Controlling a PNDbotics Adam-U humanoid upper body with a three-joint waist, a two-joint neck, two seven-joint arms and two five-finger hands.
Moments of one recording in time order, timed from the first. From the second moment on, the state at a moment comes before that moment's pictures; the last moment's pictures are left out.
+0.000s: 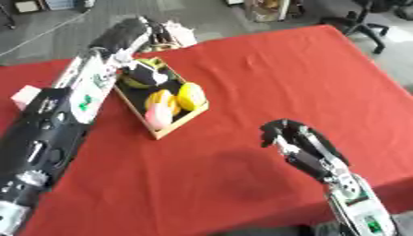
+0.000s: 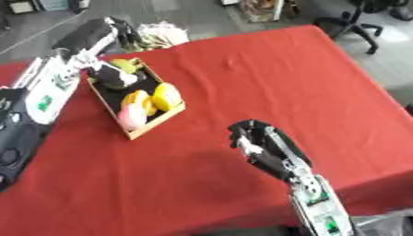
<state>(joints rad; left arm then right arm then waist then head) -0.89 0.39 -0.30 -1.23 -0.79 -0.03 -0.25 -0.16 -0.15 0.18 -1.63 0.07 -0.13 0.25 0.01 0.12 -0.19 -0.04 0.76</state>
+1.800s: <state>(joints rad) -0.81 0.54 -0.06 -0.73 -0.86 0.28 -0.10 -0.14 -0.17 0.17 -1.62 0.07 -0.13 0.23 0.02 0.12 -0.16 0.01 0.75</state>
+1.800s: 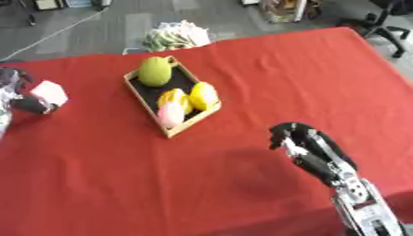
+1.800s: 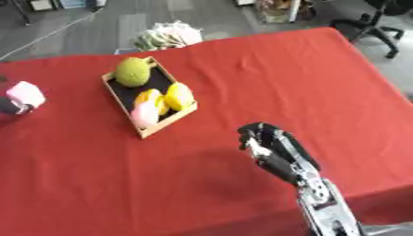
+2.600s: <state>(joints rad) -0.80 0.53 -0.06 -0.70 -0.84 0.33 -0.04 -0.14 -0.17 0.17 -1.62 0.07 -0.13 0.23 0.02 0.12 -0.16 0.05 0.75</state>
